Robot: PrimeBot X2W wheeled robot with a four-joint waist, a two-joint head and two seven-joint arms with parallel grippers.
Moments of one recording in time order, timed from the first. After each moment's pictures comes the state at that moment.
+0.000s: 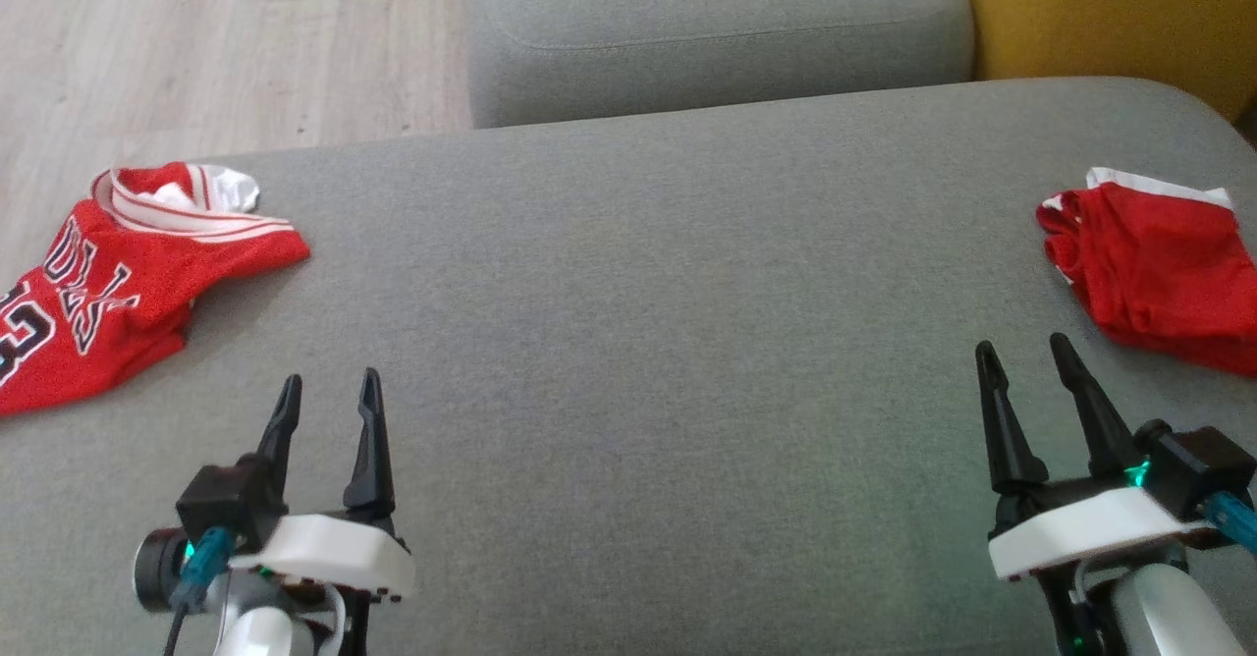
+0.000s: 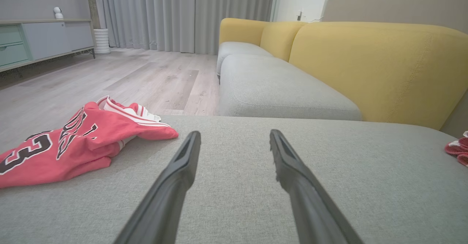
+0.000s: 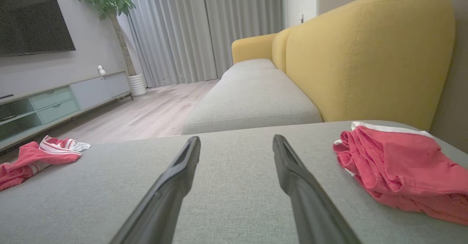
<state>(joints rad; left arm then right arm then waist) 0.00 0.05 -0.11 0.20 -0.17 0.04 -0.25 -0.03 -0.20 0.12 0.24 0.32 0.13 -0.22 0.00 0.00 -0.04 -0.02</state>
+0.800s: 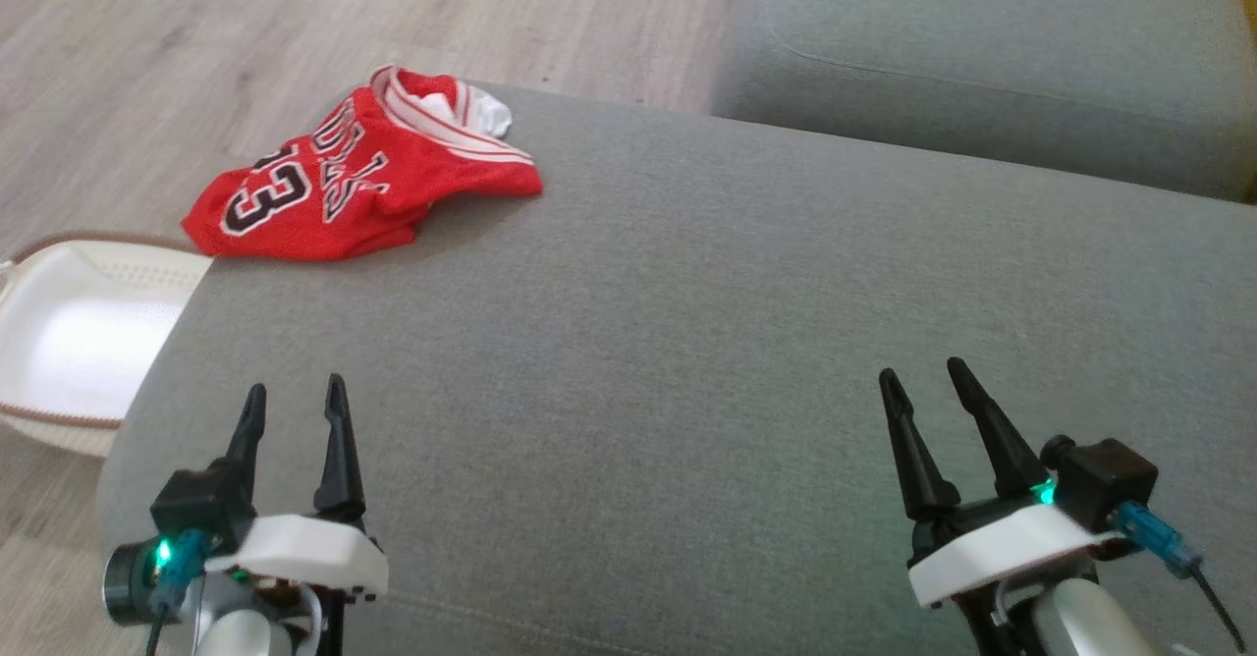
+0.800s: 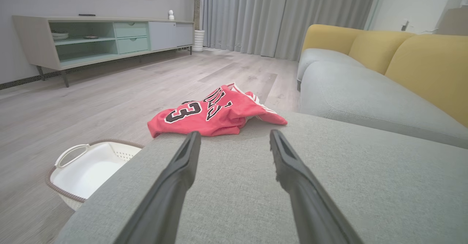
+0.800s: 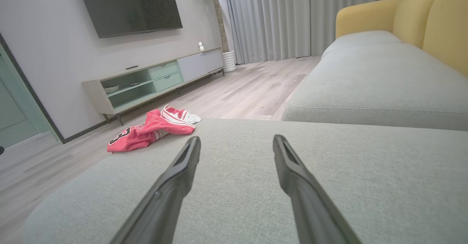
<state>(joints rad) -0.01 0.06 -0.05 0.23 -0.14 0.04 -0.25 -0.03 -0.14 0.24 0.24 0.35 0.13 -0.20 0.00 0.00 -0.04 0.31</state>
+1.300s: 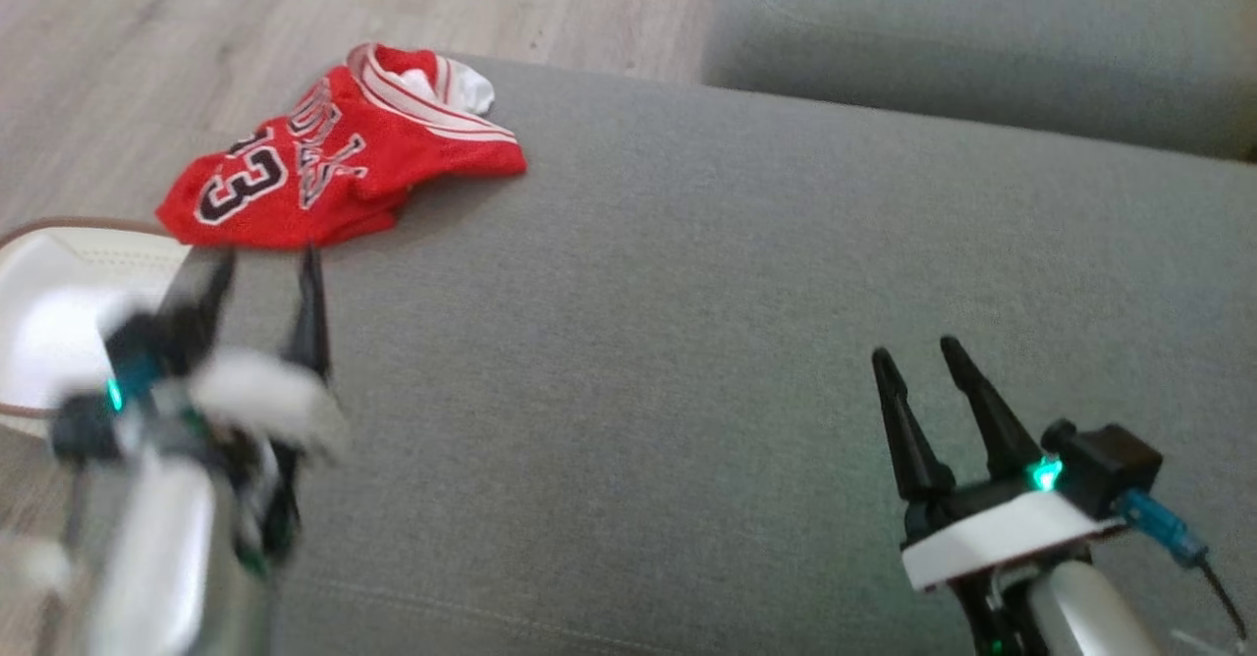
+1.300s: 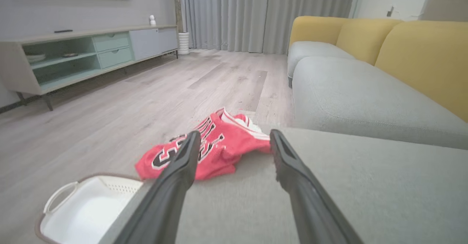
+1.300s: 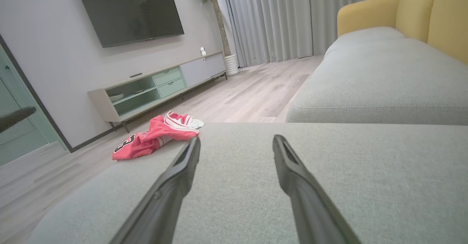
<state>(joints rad) -0.14 0.10 -0.05 0.23 -0.15 0.02 -0.13 -0.03 -0.14 0.26 0.22 0.38 0.13 -0.21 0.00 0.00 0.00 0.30</state>
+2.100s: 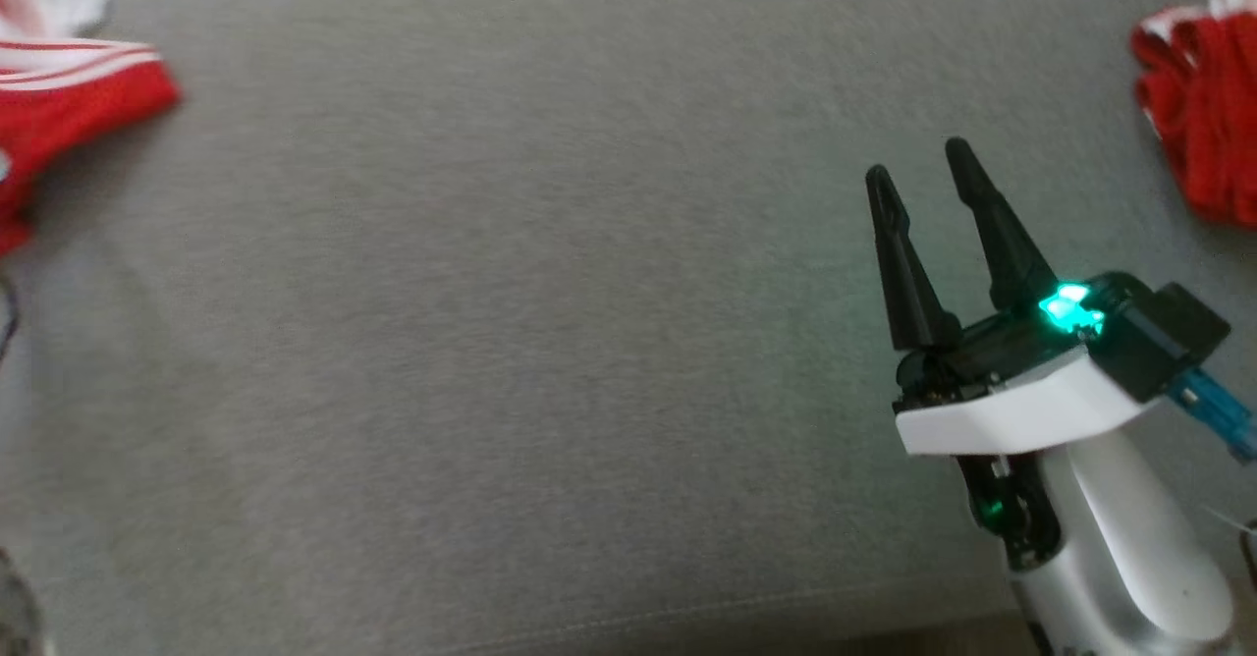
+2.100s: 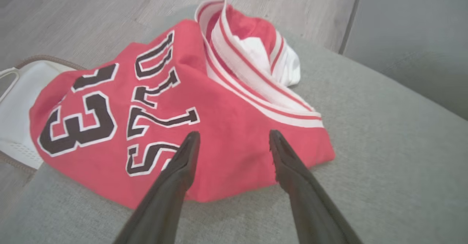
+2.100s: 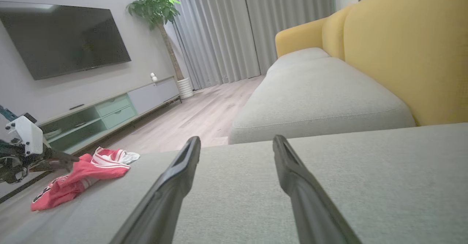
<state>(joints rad) -0.91 0.37 0.18 0.91 -0.32 0.13 0.45 -0.25 -0.17 0.32 0.03 0.41 0.13 -0.22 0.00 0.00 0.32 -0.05</state>
